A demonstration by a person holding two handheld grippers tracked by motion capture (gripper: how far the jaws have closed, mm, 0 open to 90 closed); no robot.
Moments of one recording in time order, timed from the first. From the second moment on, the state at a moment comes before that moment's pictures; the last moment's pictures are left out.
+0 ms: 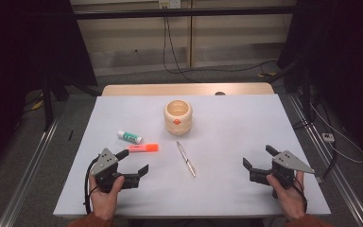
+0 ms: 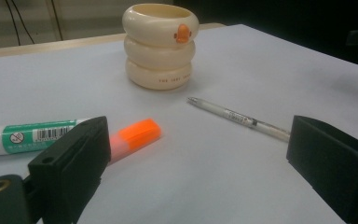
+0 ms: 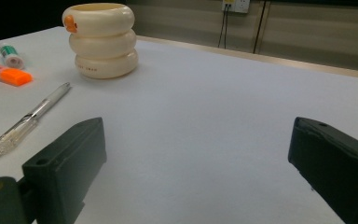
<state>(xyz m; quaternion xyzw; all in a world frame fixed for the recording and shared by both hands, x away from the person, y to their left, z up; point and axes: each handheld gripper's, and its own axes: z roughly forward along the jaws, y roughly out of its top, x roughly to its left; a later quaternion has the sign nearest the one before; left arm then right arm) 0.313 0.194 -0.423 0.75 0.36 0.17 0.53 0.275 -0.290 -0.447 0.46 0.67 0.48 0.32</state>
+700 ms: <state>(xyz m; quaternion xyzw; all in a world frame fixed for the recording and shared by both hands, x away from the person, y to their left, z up) 0.315 0.196 -0.425 0.76 0.36 0.16 0.52 0.281 -0.284 -0.447 0.46 0.69 0.48 0.30</state>
